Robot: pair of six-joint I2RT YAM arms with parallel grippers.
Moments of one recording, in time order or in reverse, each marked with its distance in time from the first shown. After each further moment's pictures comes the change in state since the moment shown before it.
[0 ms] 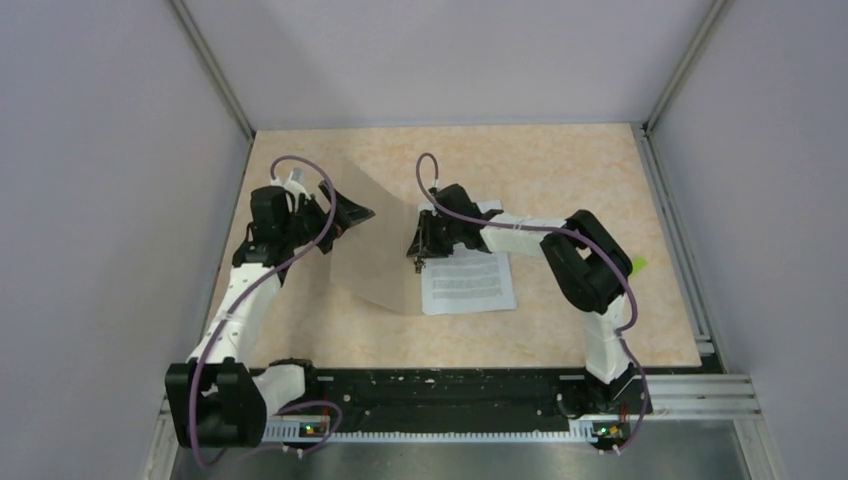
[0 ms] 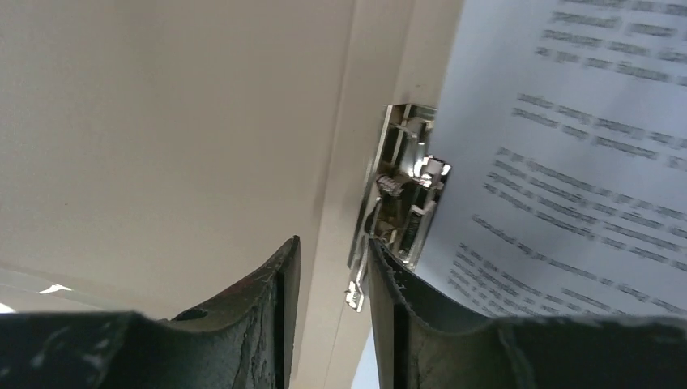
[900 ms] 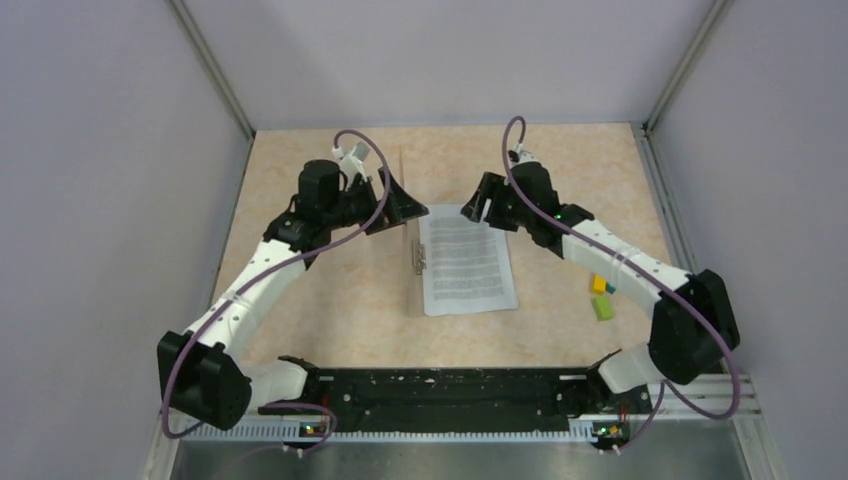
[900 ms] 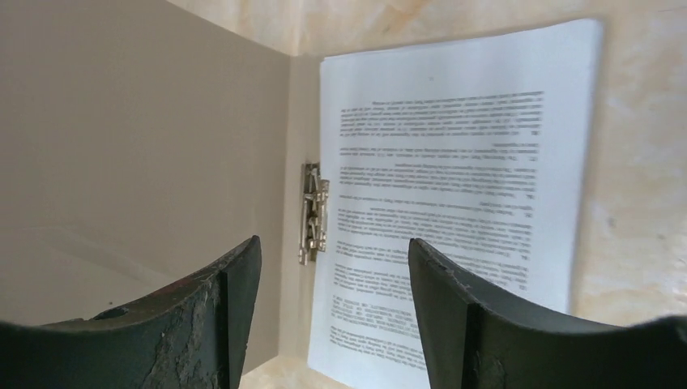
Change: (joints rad) left arm -0.356 0.091 0.241 -0.057 -0.064 0.053; right arm -0.142 -0.534 -0.203 -0.129 0.247 -0.057
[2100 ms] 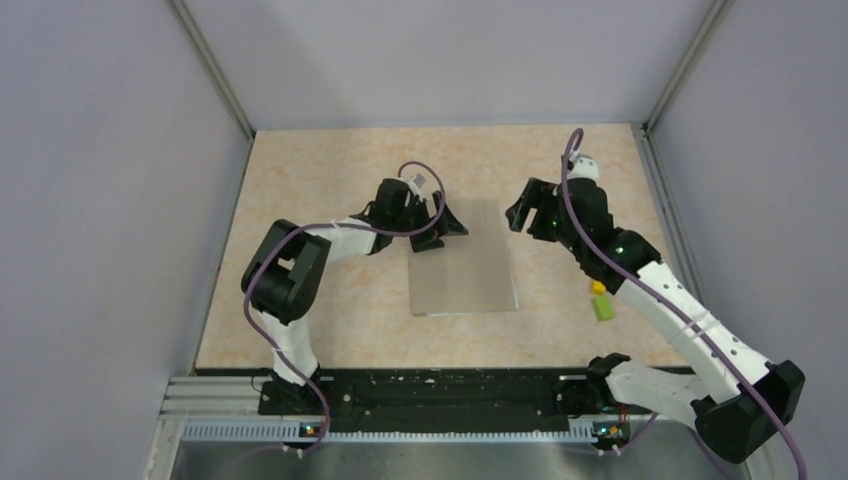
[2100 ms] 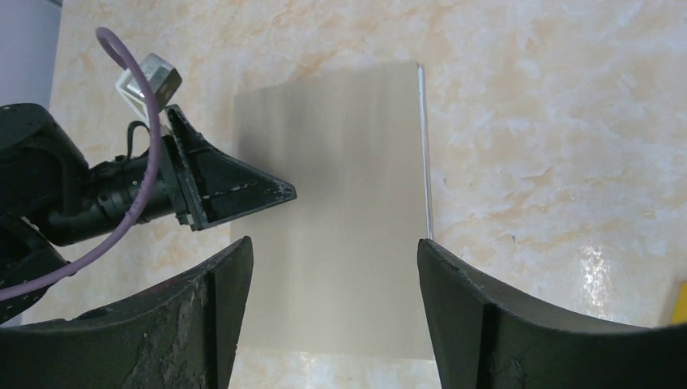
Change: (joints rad) left arm -0.156 0.637 0.014 0.482 -0.031 -0.122; right arm -0.015 -0.449 -0.059 -0.306 0.286 -0.098
